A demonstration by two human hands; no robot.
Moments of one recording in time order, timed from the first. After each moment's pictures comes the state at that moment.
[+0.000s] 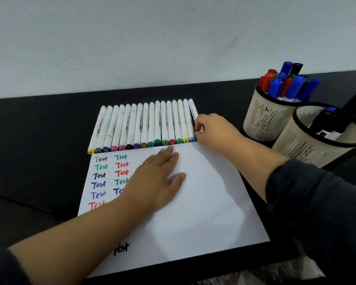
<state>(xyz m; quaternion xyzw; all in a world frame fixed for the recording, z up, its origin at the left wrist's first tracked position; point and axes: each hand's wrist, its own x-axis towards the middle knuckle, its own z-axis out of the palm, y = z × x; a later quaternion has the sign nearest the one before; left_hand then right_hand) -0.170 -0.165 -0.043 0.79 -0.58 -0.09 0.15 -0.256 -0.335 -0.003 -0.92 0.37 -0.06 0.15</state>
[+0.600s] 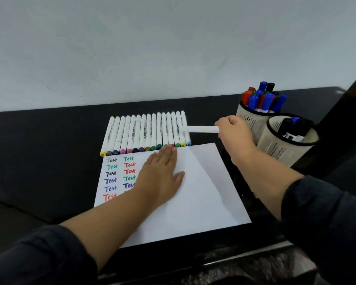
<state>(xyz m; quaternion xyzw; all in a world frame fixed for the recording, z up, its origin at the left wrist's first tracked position) -0.184 -0.157 -0.028 0.81 -0.59 -0.01 0.08 -0.301 -0.294 0.038 -0.63 0.51 -0.34 0.47</state>
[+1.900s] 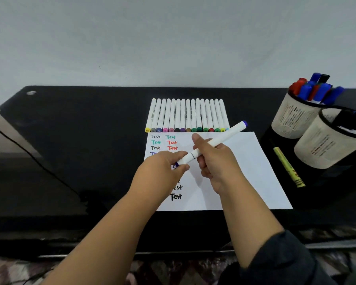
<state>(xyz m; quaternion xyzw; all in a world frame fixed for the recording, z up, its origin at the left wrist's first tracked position) -0.175 -0.052 0.015 0.86 -0.38 -0.20 0.28 -0.255 -0.152 0.011 -0.54 0.43 -0.24 0.69</state>
